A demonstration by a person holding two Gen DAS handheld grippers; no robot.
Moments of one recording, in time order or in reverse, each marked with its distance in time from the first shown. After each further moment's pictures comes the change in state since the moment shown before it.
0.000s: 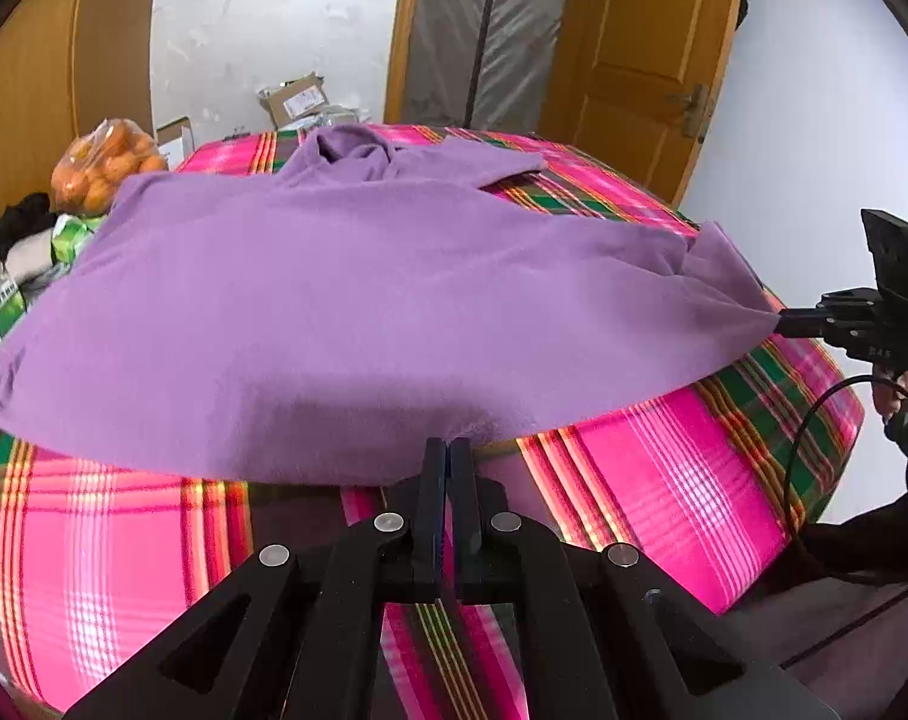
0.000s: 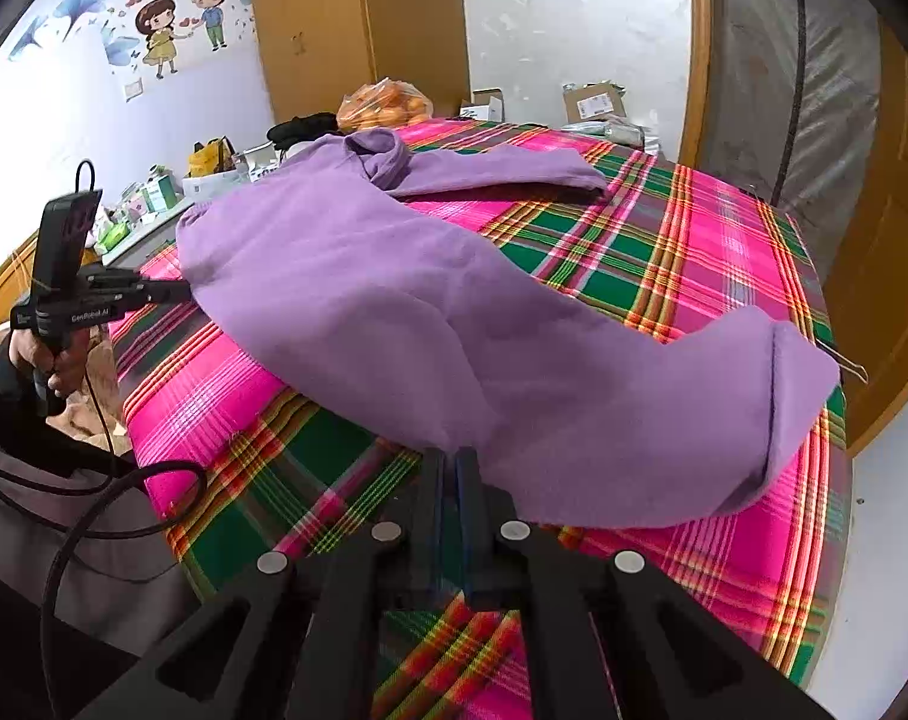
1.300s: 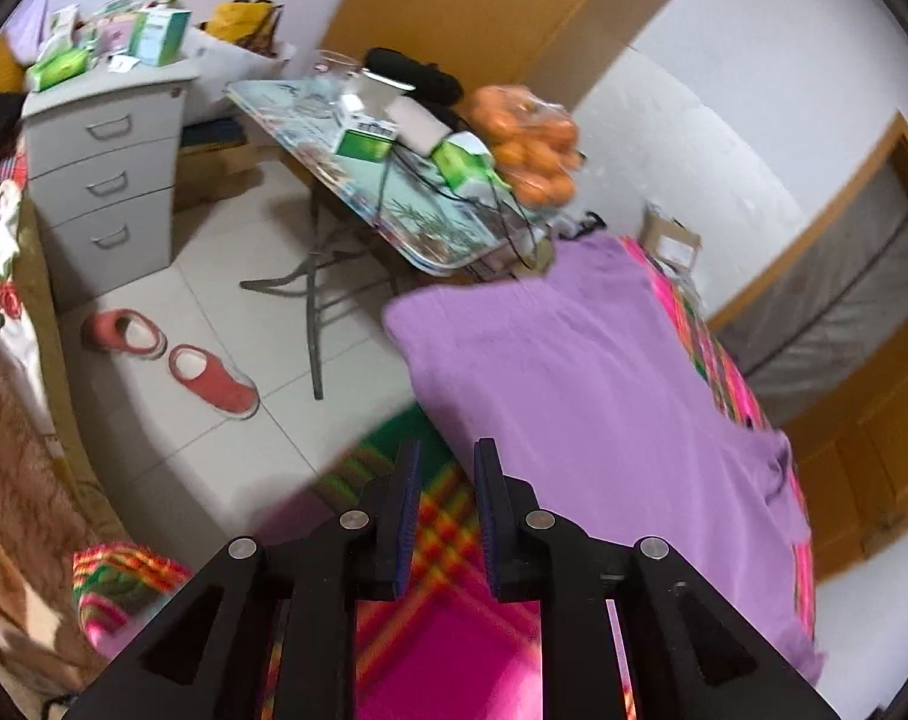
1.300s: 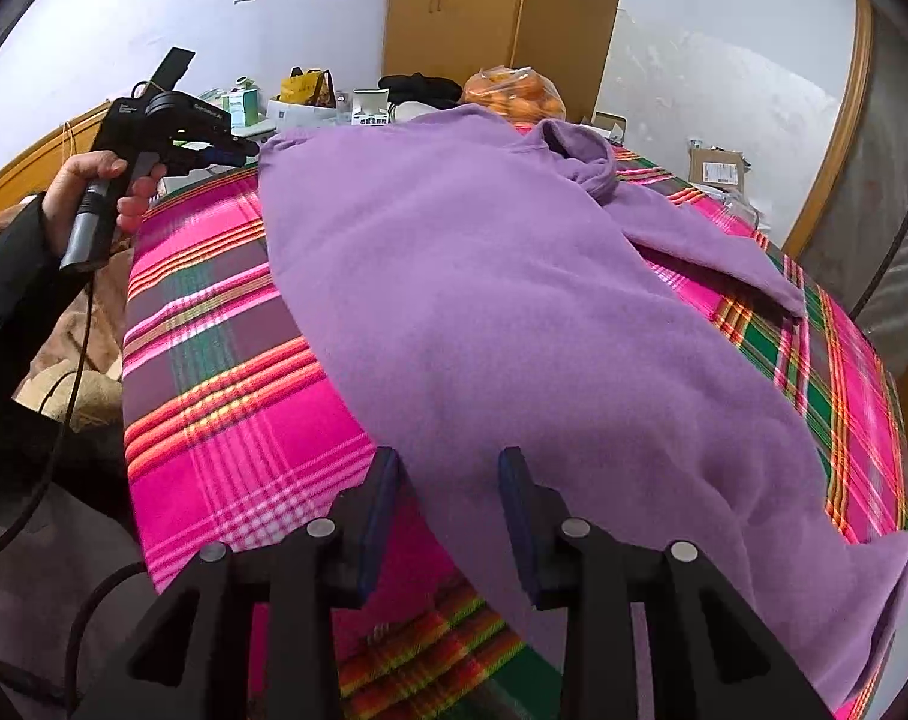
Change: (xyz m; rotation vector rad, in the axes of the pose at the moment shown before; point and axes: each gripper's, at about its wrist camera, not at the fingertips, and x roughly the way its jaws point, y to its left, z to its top) left arm -0.056 0.228 -0.024 -0.929 -0.257 0.391; right arm 0.093 0.124 0.043 -0.325 0.026 0.064
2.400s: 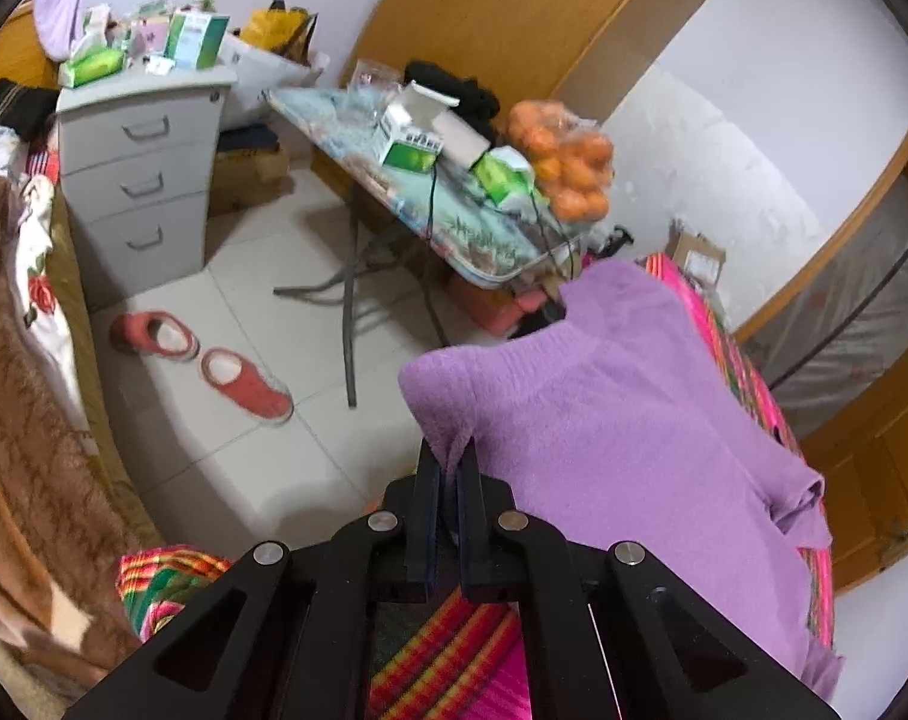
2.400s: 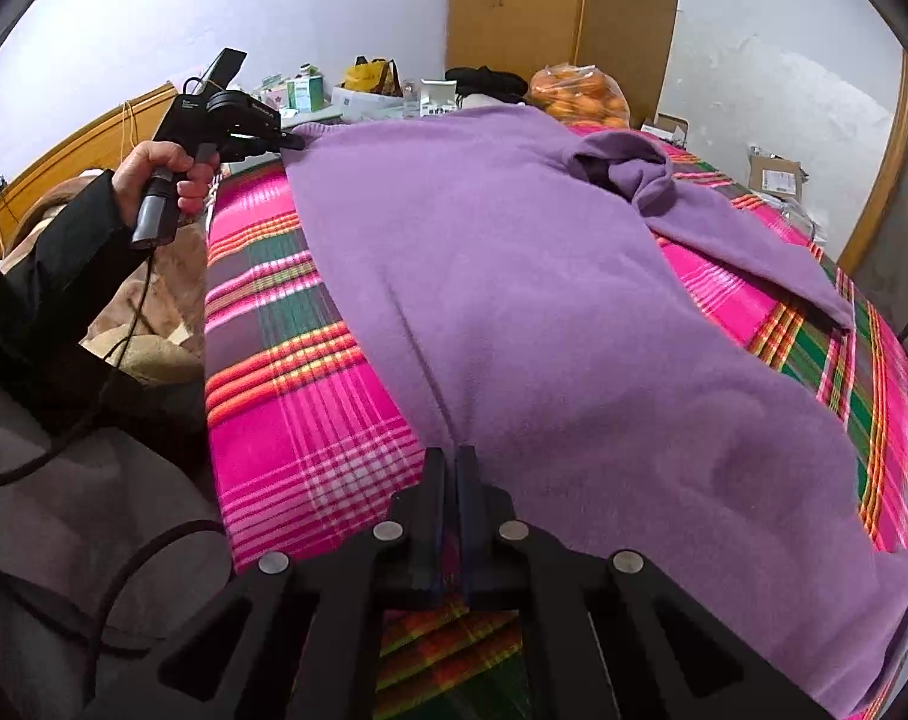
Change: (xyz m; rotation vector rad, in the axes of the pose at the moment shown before) left arm -0.019 0.033 -0.007 0.010 -0.029 0.043; right arm -0.017 0.009 -0.014 -0.061 0.014 0.133
